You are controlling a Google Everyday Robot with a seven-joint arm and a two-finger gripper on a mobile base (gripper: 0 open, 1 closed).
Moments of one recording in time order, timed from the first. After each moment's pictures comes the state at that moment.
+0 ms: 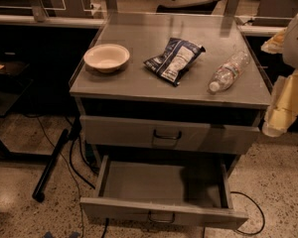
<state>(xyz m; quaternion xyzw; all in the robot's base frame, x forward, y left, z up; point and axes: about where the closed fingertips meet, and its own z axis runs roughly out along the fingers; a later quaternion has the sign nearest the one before) 0.438 -0.217 0.976 -0.60 0.78 -0.03 0.16</state>
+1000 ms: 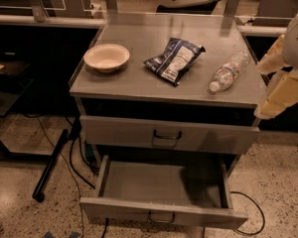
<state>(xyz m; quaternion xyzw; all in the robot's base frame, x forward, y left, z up) 0.438 -0.217 0.976 -0.60 0.78 -0.03 0.16</state>
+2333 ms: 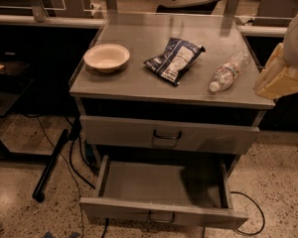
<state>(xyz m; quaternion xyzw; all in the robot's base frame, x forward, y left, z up) 0.437 -0.217 0.978 -0.60 0.78 -0.03 0.16</state>
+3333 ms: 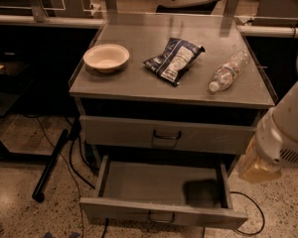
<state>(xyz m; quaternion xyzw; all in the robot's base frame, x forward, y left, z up) 0.359 -0.209 0.829 -0.58 0.81 0.05 0.06</state>
